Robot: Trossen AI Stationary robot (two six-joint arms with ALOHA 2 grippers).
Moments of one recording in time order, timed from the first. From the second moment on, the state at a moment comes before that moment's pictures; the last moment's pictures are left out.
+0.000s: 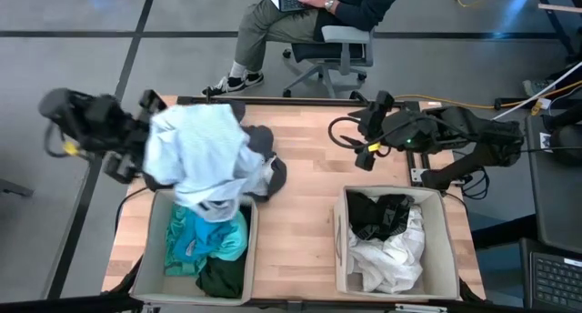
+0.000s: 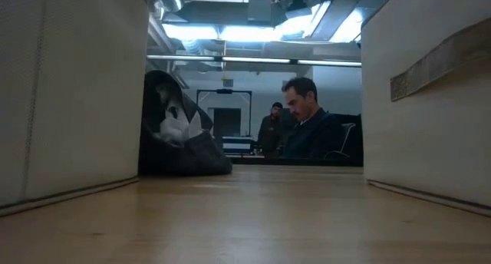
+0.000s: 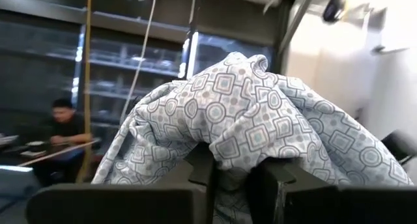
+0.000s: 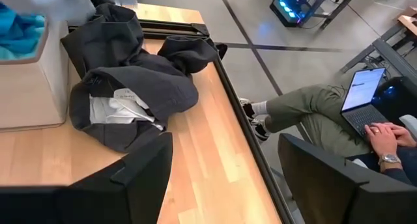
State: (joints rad) left arm -0.70 0.82 1.40 -0.15 -0.64 0.09; right arm 0.15 1.36 1.80 -1.09 0.55 0.03
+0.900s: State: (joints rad) left arm -0.98 1.15 1.49 -0.85 -0.96 -0.73; right arm 0.15 1.36 1.80 -1.13 0.57 0.05
